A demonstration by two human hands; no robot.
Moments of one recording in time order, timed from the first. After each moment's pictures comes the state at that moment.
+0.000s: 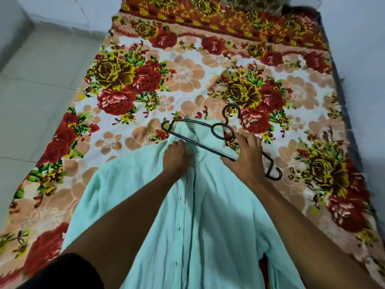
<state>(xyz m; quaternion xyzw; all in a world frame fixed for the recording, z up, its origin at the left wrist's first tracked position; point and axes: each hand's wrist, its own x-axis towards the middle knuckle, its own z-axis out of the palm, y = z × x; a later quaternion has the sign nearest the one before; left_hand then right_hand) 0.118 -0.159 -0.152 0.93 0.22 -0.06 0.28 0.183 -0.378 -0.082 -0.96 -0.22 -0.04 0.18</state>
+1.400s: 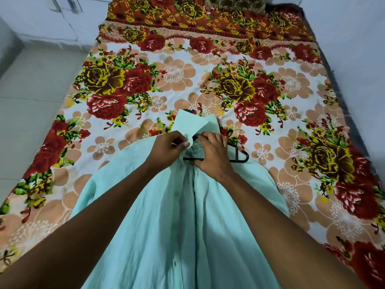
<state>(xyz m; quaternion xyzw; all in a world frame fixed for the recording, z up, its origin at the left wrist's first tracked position) 0.109 -0.124 -0.124 0.87 0.07 0.05 0.48 0.159 -0.311 -0.139 -0.93 -0.29 -0.04 0.20</state>
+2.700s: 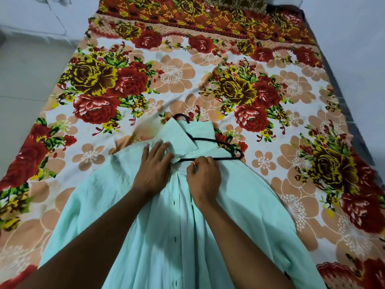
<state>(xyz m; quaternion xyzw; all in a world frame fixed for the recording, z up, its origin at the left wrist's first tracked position) 0.091 -0.095 -0.217 0.98 -0.03 0.11 0.17 0.122 -0.262 -0.181 -0.97 -0.04 -0.05 0.23</state>
